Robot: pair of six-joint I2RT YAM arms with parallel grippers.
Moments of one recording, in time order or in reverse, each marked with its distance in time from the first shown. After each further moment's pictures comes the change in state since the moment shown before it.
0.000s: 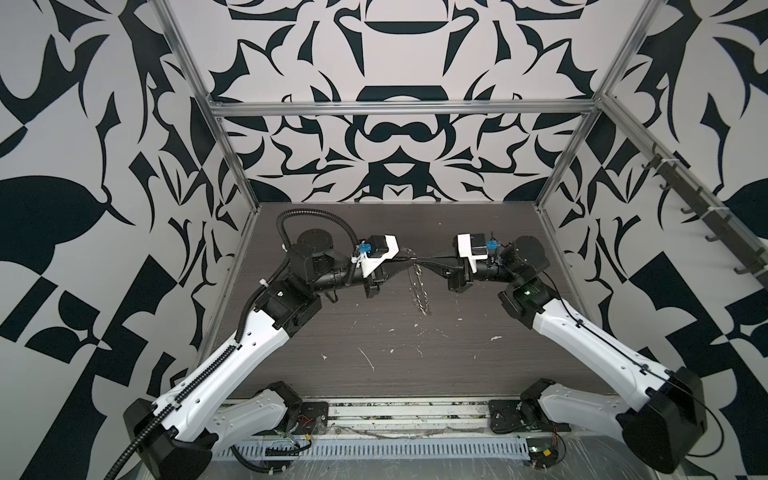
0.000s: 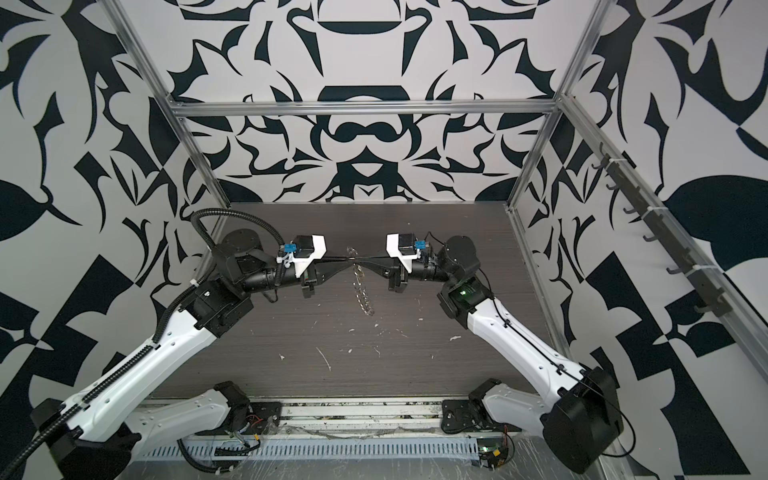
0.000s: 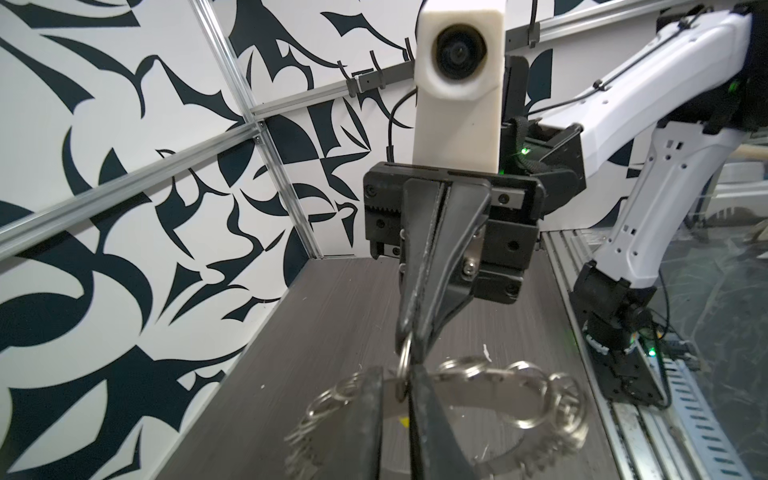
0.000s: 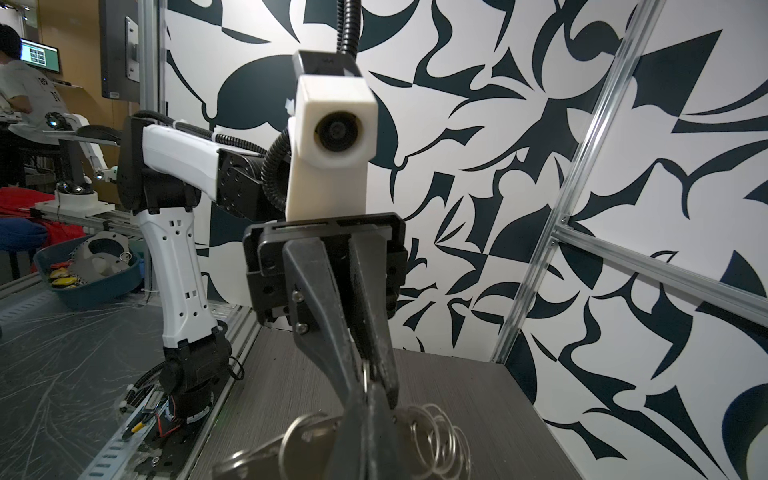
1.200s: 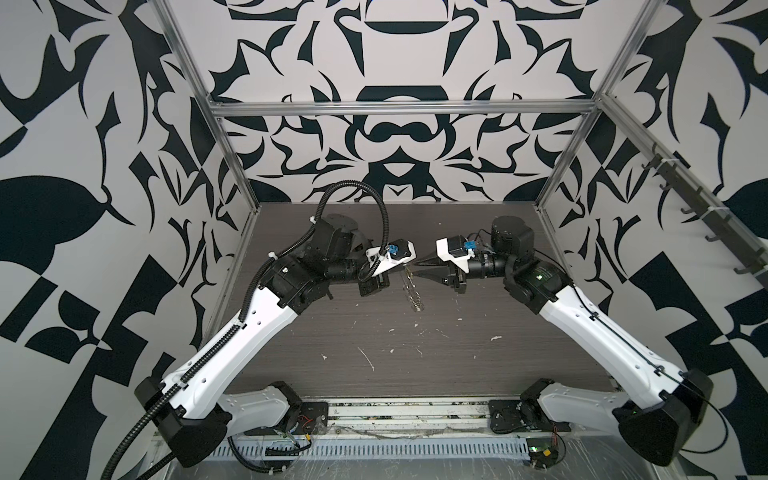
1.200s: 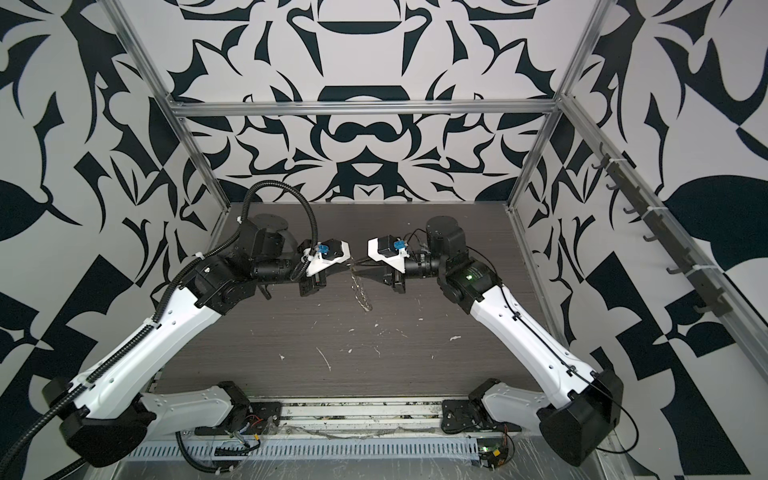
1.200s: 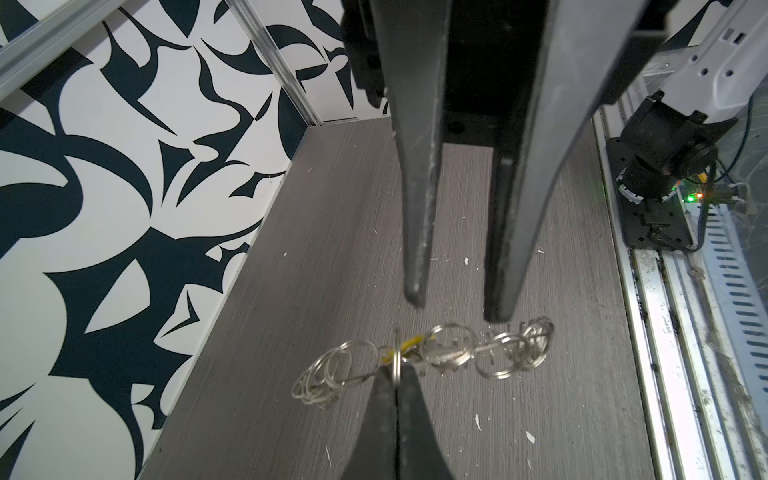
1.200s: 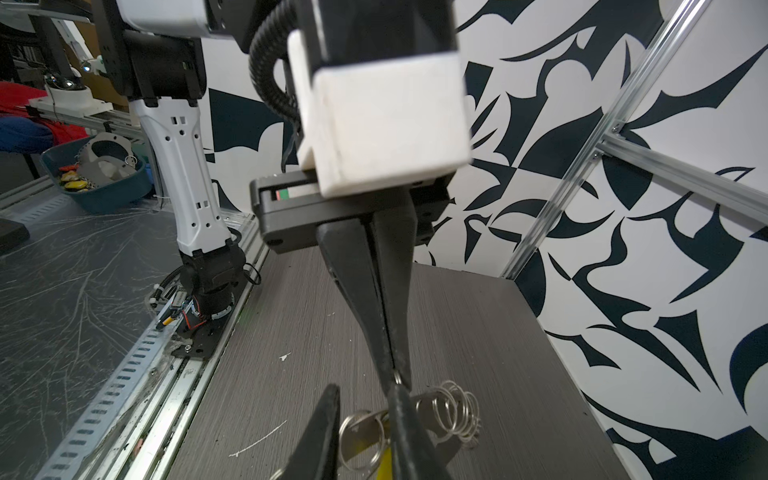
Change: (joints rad) left arm -0.042 0.149 0.294 -0.607 -0.248 0.319; right arm 0.005 0.044 0.253 -0.758 0.026 -0.460
